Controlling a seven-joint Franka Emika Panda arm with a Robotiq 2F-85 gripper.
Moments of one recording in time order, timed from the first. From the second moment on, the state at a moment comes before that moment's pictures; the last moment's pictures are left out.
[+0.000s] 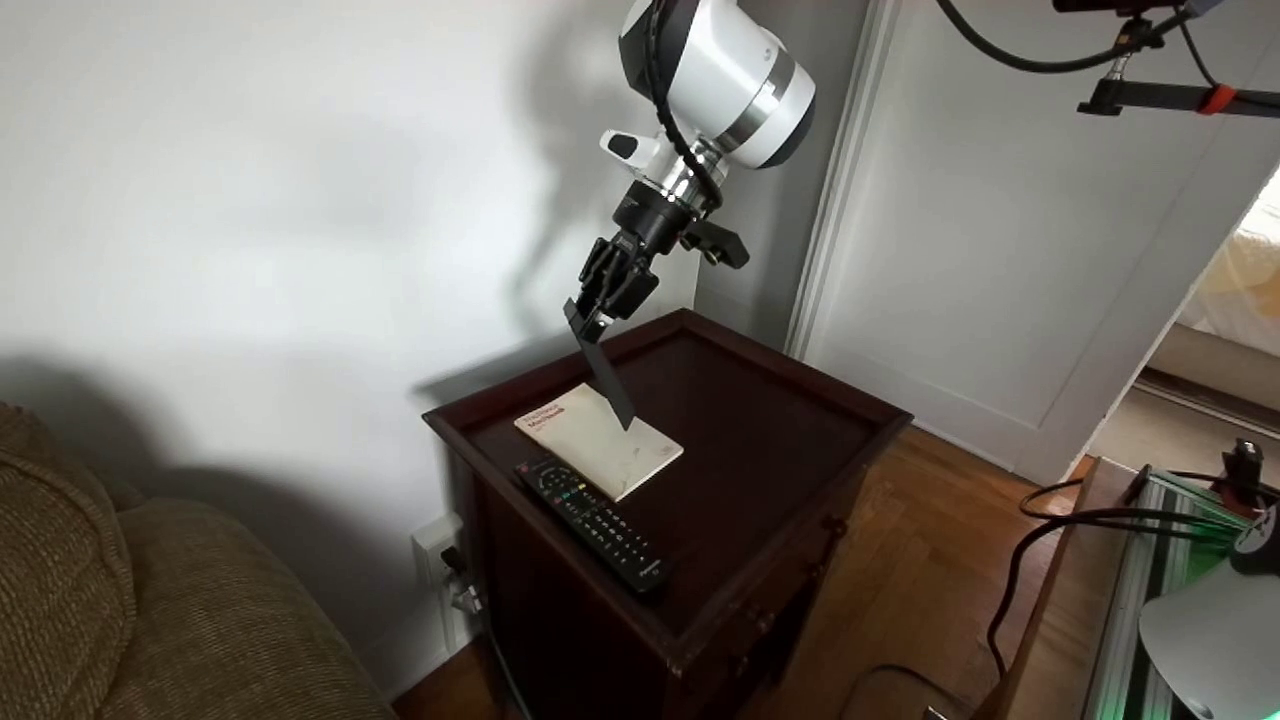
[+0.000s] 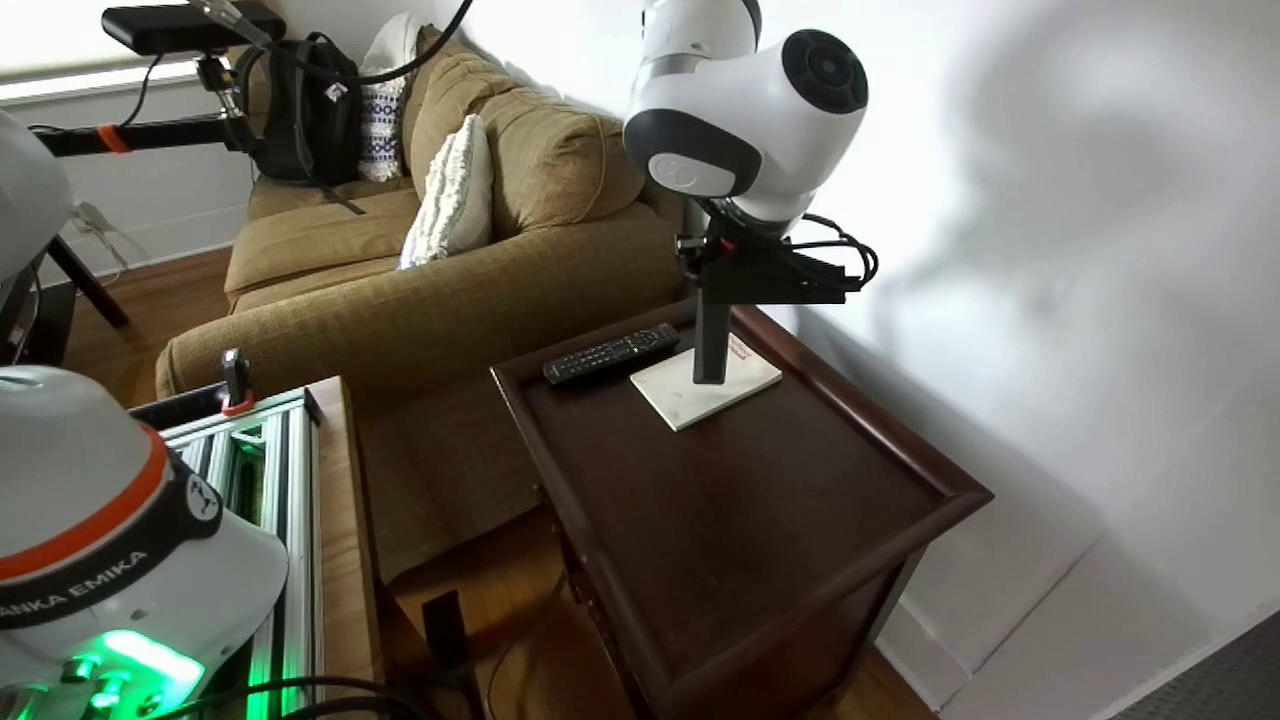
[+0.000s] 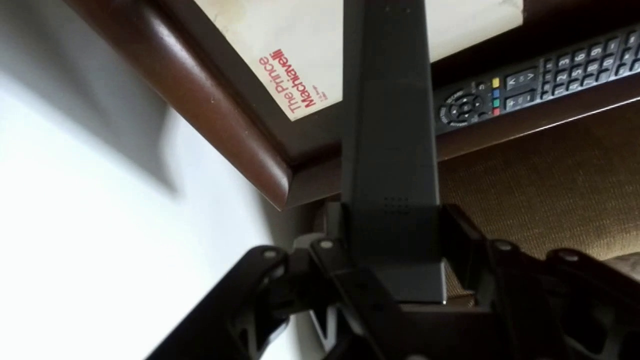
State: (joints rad) arm -0.39 0.48 0.48 -2.12 0.74 2.60 -1.80
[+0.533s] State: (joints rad) arm -0.33 0.50 0.36 -2.10 0.94 2.47 -2.02
